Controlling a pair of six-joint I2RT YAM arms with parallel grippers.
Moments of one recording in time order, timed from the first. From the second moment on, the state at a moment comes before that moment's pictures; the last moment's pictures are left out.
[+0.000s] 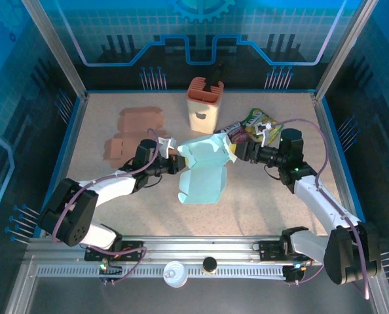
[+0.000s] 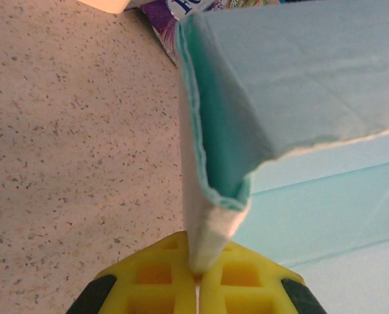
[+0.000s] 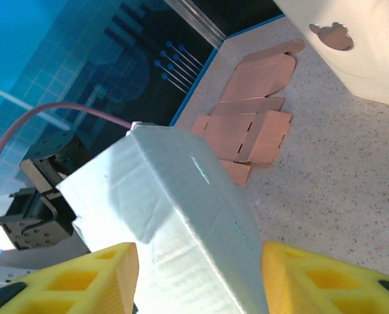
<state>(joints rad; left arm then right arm) -0.41 1.45 0.61 0.30 0.47 -0.56 0.18 1.11 0.67 0.08 -0.84 0.54</state>
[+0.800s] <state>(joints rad) -0.41 1.42 0.64 0.14 0.46 -0.53 0.41 1.18 0.87 -0.30 -0.56 0.19</state>
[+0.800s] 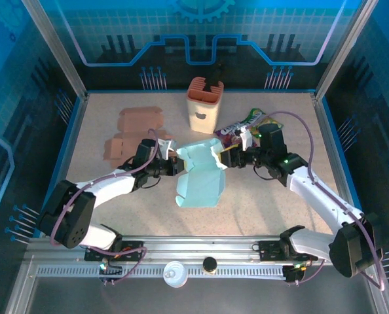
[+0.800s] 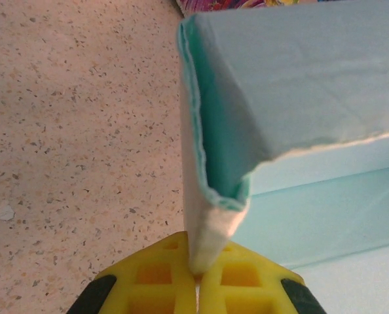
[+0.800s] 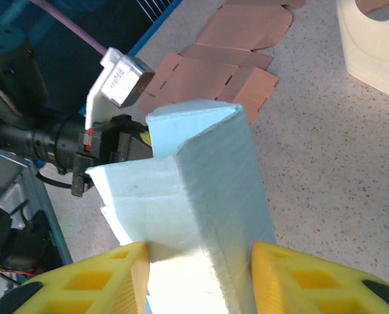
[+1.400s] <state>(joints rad) -0.44 1.39 0.67 0.05 0.38 -0.51 0.66 1.27 0.98 -0.41 0.01 0.10</state>
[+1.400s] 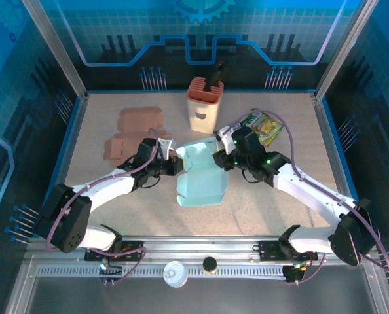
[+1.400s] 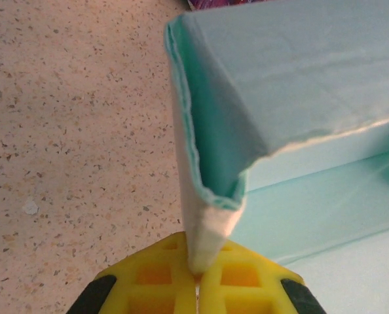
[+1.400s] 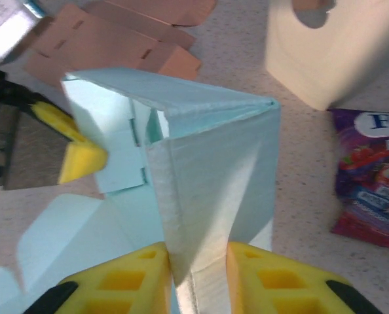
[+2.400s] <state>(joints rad) -0.48 1.37 0.69 -0.01 0.30 -0.51 0.84 1.47 1.11 -0.50 0.61 0.19</state>
